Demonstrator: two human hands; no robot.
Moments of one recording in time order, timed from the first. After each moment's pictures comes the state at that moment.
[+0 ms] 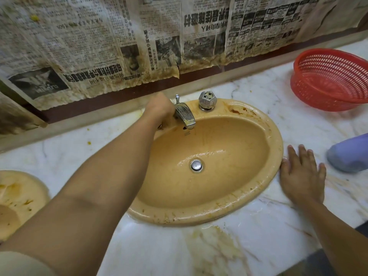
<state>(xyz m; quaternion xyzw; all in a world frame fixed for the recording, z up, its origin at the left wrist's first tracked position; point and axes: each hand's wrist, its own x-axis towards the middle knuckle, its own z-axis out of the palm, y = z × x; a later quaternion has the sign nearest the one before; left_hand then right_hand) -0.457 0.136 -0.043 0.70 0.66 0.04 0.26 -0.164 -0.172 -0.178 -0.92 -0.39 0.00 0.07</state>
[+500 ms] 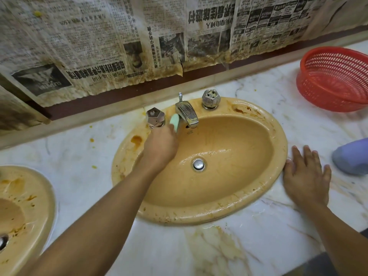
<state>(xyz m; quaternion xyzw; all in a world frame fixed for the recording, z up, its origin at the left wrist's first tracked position) -0.495 0.047 -0.092 0.78 0.60 0.09 0.15 -0.164 -0.172 -0.178 -0.92 -0.39 0.00 0.08</state>
